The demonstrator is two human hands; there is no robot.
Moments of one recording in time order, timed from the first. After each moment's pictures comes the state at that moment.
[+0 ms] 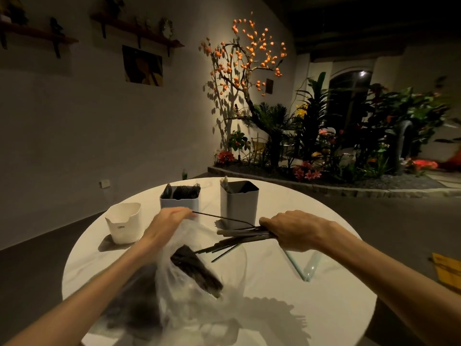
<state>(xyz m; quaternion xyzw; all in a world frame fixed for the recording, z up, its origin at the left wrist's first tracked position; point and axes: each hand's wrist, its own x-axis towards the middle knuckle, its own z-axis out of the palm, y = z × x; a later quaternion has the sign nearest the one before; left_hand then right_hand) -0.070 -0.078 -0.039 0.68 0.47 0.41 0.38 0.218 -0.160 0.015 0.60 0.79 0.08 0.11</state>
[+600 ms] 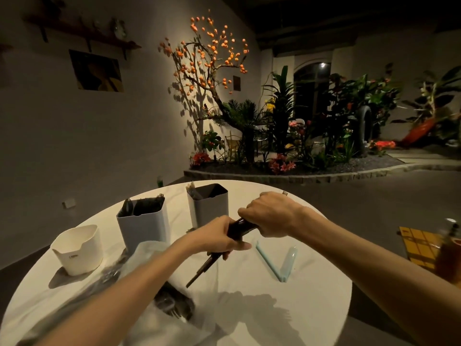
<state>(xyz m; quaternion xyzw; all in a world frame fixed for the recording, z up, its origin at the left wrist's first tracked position) 0.100 -0.061 -0.031 0.88 0.33 0.08 0.34 0.255 -0.147 0.030 0.55 0.79 0.24 0.15</state>
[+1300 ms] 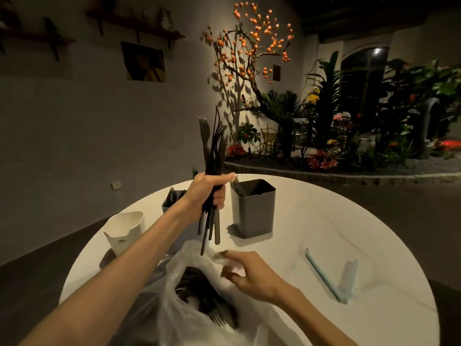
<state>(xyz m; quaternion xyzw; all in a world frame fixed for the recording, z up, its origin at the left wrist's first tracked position) 0.007 -0.003 0.024 0.62 0.34 0.42 0.57 0.151 -0.078 -0.121 0.53 0.77 -0.25 -0.25</state>
